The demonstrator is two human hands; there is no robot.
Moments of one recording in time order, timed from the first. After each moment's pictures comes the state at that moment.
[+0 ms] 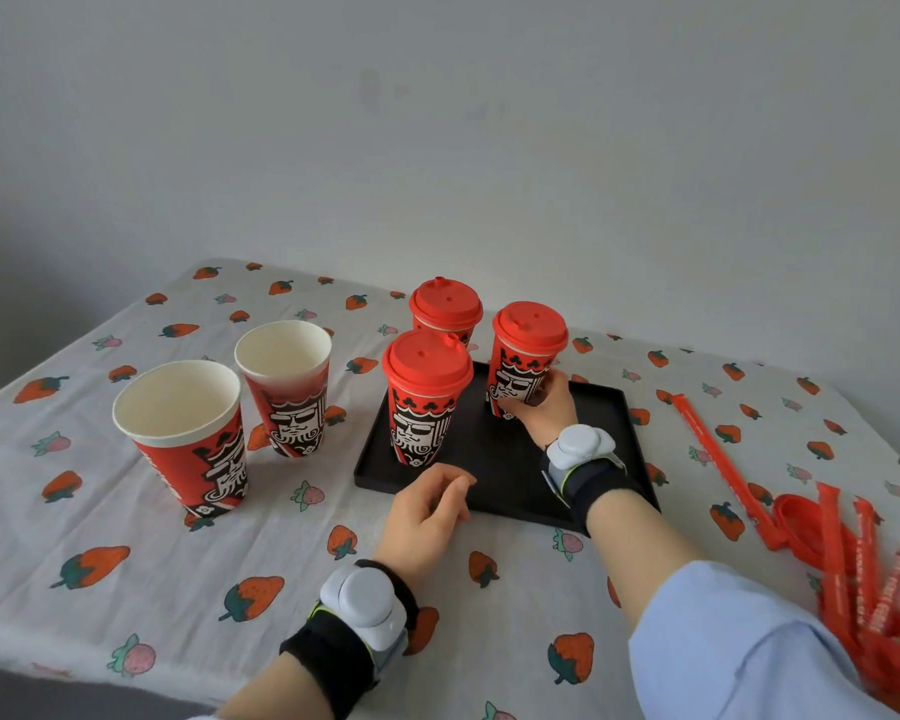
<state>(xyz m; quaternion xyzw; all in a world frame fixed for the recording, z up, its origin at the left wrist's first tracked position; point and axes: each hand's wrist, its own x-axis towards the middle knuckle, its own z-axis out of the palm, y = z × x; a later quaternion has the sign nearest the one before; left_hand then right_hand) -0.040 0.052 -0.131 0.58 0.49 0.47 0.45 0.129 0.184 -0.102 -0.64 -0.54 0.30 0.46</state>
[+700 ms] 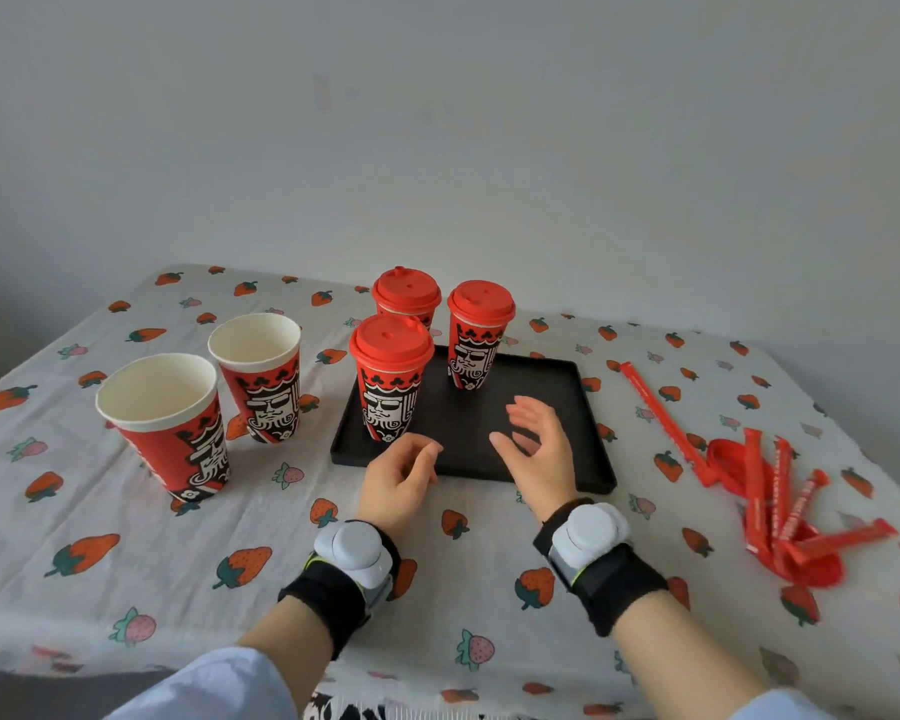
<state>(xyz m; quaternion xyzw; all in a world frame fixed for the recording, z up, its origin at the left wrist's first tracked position) -0.039 0.046 -0.124 0.60 0.50 0.48 0.40 0.134 0.052 -0.104 -0.59 -0.54 0.29 0.52</state>
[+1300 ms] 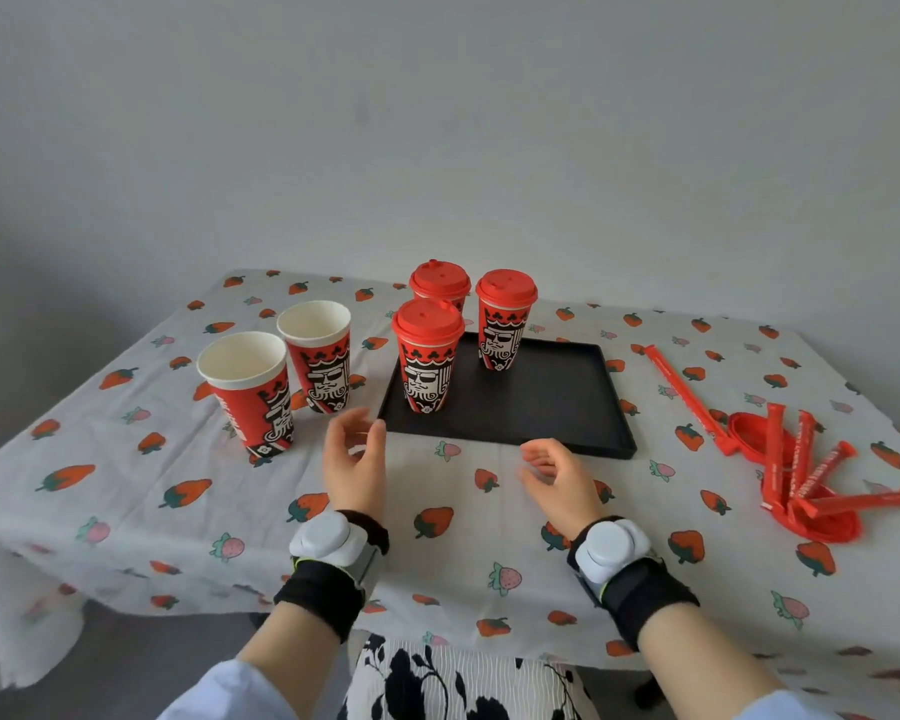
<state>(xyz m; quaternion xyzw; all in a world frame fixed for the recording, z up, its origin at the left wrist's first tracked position) -0.090 0.002 -0.118 0.40 0.56 0.67 0.29 0.138 -0.004 -0.139 -0.61 -0.63 0.27 0.40</state>
